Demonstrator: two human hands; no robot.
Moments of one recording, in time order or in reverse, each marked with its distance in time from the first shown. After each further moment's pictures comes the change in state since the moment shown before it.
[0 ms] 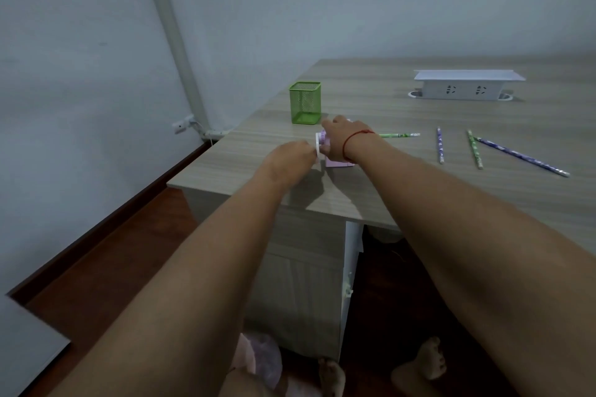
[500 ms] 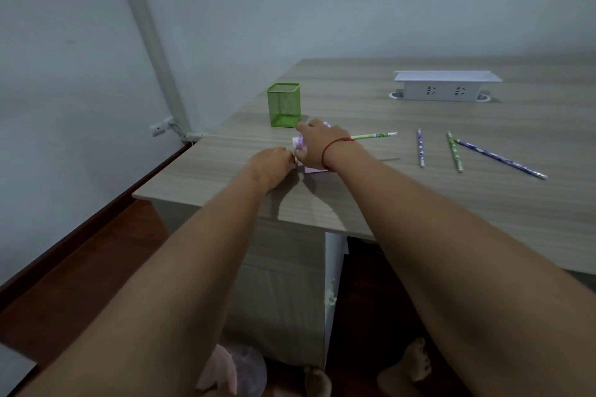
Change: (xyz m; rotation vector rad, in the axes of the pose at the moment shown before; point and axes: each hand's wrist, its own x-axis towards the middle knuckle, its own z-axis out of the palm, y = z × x) left_hand 0.038 -0.012 0.033 -0.089 -0.107 -0.146; right_hand 0.008 0.004 0.009 0.068 0.028 -0.015
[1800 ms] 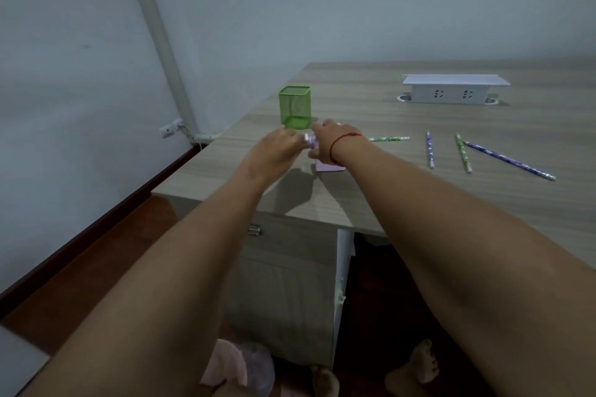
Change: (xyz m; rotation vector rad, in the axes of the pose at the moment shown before) left_hand -0.046 0.001 -0.050 -0.001 0.390 0.293; right_hand 0.001 -0.006 -0.016 -0.048 -0.075 0.080
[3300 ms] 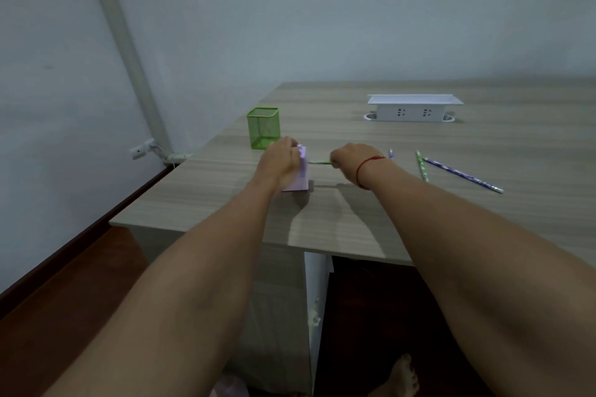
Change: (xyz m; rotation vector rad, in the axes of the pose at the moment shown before) left_hand 0.063 0.035 0.036 -0.543 0.020 -0.512; right_hand -0.045 0.090 -0.014 -0.107 0.009 0.011
